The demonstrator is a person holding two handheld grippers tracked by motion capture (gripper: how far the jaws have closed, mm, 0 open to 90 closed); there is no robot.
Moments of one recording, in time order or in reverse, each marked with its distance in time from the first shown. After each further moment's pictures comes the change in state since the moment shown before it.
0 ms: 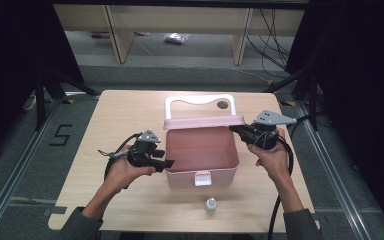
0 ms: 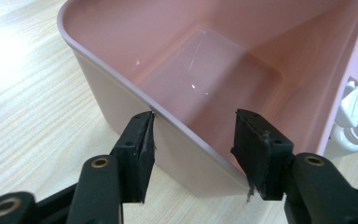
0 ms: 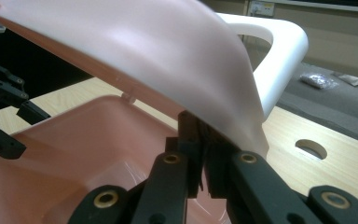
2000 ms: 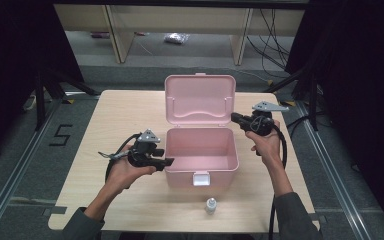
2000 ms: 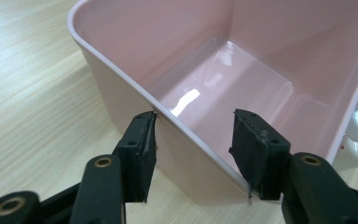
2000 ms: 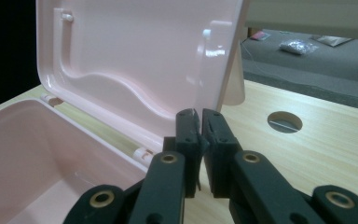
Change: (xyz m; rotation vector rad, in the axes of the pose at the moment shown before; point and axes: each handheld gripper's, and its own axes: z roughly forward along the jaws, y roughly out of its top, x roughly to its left) left arm 0.001 -0.001 0.003 -0.031 0.032 0.006; right arm -0.051 -0.017 0.041 0.073 -0.083 0.181
